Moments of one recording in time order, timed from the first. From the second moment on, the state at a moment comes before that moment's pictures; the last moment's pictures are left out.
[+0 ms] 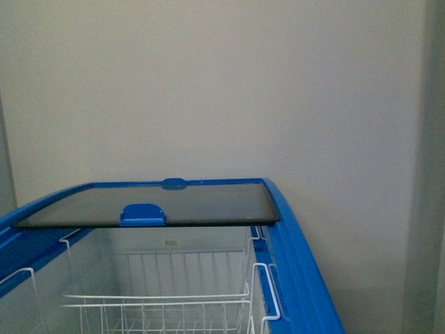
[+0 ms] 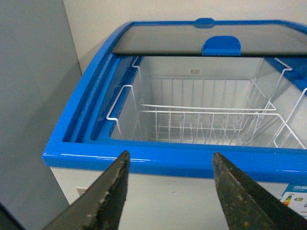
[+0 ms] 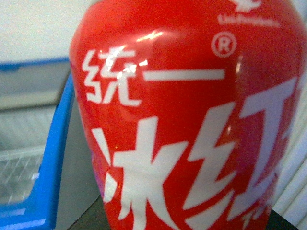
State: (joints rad) left arm 0.00 0.44 0.13 0.27 0.00 0.03; right arm 0.34 0.44 0.60 -0.26 0.58 0.10
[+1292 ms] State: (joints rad) left arm 0.00 0.01 0.01 0.00 0.00 0.00; right arm 0.58 2.05 1.77 -0.30 0.10 -1.01
